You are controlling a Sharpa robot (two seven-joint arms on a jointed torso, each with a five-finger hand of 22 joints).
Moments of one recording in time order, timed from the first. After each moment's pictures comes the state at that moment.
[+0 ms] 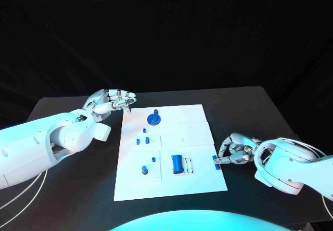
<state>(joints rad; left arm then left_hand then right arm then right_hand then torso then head) 1.15 -0.87 -0.03 1.44 -0.14 -0.14 0.33 1.43 -0.21 0.53 0.04 0.29 0.84 0.21 0.34 0.29 0.91 0.15 0.43 0.12 0.94 0.08 1.05 0.39 0.17 0.82 0.17 0.89 0.72 1.10 -1.21 -0.21 1.92 -1.23 -0.34 -0.49 1.35 -0.07 -0.10 0.29 0.16 0.94 0.08 0.49 0.45 1.46 0.00 1.35 1.31 1.47 -0.07 1.52 1.31 0.01 1.47 0.04 1.57 1.31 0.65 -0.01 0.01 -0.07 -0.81</state>
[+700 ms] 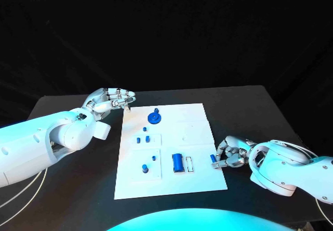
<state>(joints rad) 1.15 -0.88 -0.03 1.43 -0.14 -0.14 0.33 1.43 -0.21 0.53 0.04 0.29 0.84 0.21 0.34 0.29 0.91 0.15 0.43 0.12 0.94 0.08 1.05 0.39 0.17 0.82 0.17 0.89 0.72 1.06 -1.16 -0.20 1.90 -1.28 -0.33 -0.50 1.39 -0.08 -0.08 0.28 0.17 0.98 0.06 0.49 0.46 1.46 0.00 1.36 1.31 1.47 -0.07 1.52 1.31 0.01 1.47 0.04 1.57 1.31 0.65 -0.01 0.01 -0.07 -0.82</state>
